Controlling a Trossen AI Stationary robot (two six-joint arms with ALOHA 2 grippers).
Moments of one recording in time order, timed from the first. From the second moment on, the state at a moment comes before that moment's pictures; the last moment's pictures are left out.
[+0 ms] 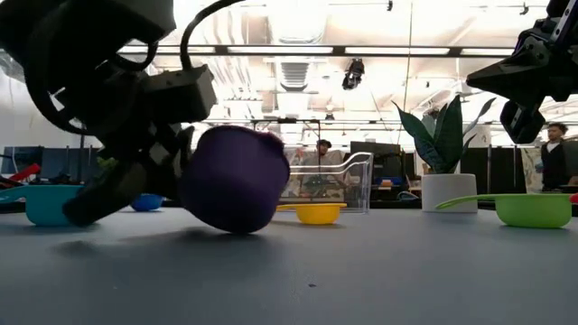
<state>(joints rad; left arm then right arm) -0.51 1.87 0.96 -0.41 -0.81 -0.22 0.48 0.19 0.02 0.11 0.63 0.68</state>
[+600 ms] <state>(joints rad) -0.51 1.86 1.02 -0.53 -0.75 -0.21 0.48 0.19 0.02 0.11 0.63 0.68</state>
